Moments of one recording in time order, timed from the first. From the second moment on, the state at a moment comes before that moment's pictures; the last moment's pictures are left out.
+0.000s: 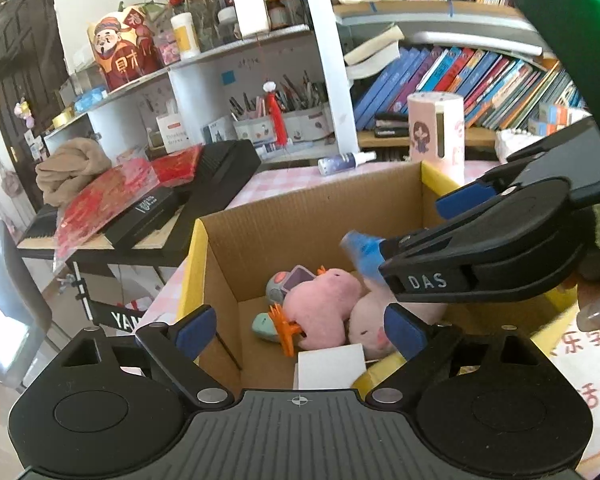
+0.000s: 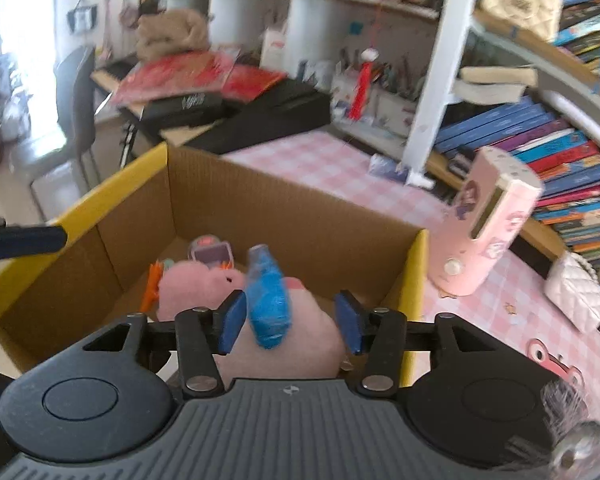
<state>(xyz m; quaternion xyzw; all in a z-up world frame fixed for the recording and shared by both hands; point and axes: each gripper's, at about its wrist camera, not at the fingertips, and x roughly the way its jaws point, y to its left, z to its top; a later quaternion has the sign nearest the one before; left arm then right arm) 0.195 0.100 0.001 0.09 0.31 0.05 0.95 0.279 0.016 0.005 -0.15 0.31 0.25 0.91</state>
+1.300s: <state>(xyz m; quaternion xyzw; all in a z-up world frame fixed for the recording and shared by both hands) 0.028 0.074 0.002 0.00 0.33 0.04 0.94 0.023 -0.090 -0.016 -0.03 0.32 -0.07 0.94</state>
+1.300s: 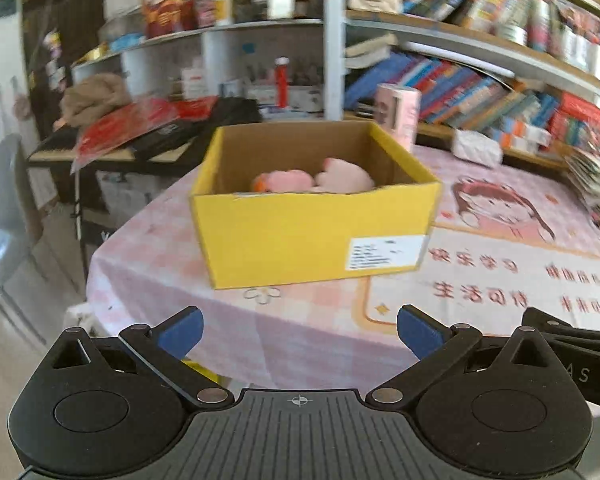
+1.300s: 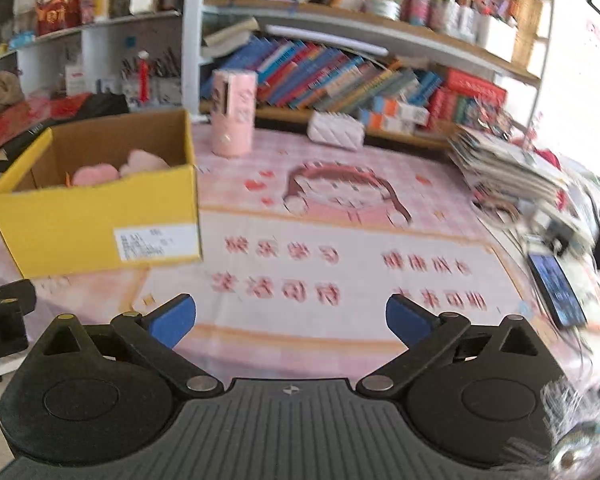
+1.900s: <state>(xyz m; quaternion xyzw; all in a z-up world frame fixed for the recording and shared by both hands) 0.023 0.014 0.004 0.08 0.30 0.02 0.95 0.004 -0.133 -0.013 0.00 0.33 -0.12 0.94</state>
